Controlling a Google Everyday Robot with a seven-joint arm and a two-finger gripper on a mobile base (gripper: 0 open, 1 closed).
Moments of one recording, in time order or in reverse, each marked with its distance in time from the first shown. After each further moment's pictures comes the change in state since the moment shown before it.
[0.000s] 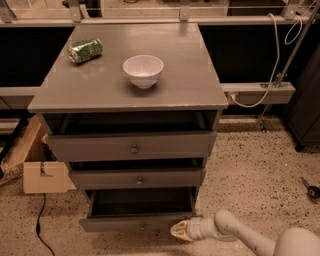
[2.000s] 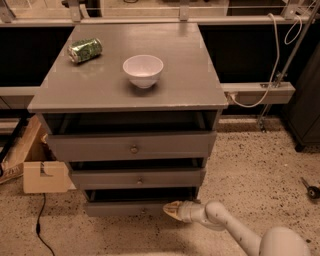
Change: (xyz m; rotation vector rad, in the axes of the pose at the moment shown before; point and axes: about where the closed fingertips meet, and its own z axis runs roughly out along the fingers) arm -0.032 -0.105 0.028 0.249 -0.097 0.044
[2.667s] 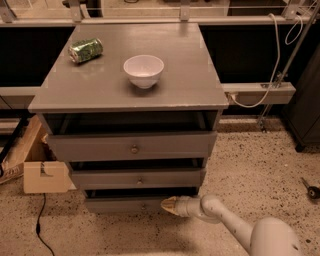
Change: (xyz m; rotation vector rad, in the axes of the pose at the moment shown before) arm -0.009 -0.017 0.018 -0.015 0.030 -0.045
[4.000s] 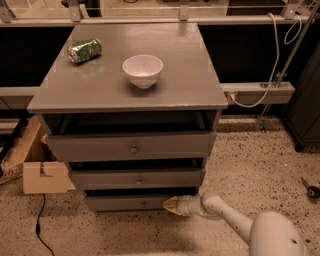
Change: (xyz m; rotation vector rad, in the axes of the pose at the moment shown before) arm 0.005 0.003 -0.004 -0.055 0.076 -0.062
